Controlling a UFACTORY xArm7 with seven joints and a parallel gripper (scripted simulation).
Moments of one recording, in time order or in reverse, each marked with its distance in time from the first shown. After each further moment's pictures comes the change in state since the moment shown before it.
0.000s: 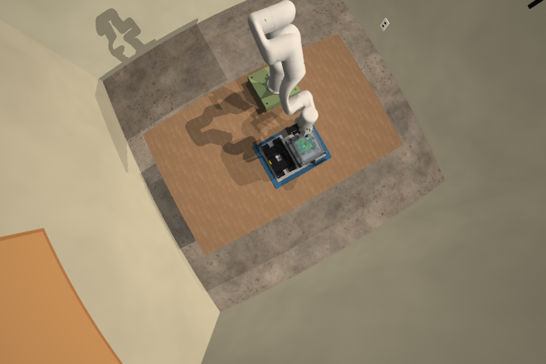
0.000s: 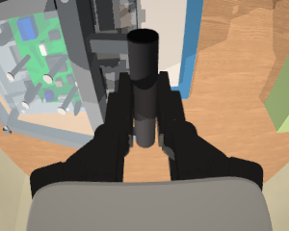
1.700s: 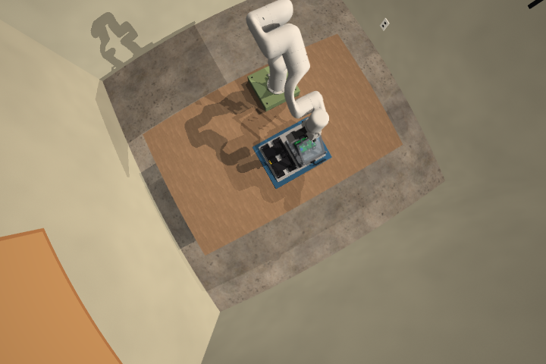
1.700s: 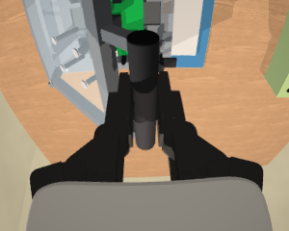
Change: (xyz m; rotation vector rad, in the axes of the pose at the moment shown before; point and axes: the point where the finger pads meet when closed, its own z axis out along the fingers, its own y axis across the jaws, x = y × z) arm 0.000 -0.046 -0.085 -0.002 0.000 0.000
